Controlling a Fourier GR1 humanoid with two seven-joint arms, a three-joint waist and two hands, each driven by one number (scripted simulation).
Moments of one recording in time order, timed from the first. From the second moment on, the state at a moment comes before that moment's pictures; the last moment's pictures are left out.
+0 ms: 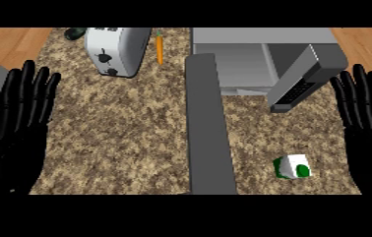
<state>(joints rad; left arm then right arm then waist) -0.01 0.10 0.00 -2.10 0.02 -0.03 -0.01 0.01 -0.10 -0.03 -2.10 -0.02 0.03 0.02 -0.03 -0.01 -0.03</state>
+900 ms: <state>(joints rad) 0.19 0.01 -0.05 -2.00 0.20 -0.02 -0.10 0.62 -0.05 -0.08 -2.31 -0.12 0.23 -0.16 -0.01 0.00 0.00</state>
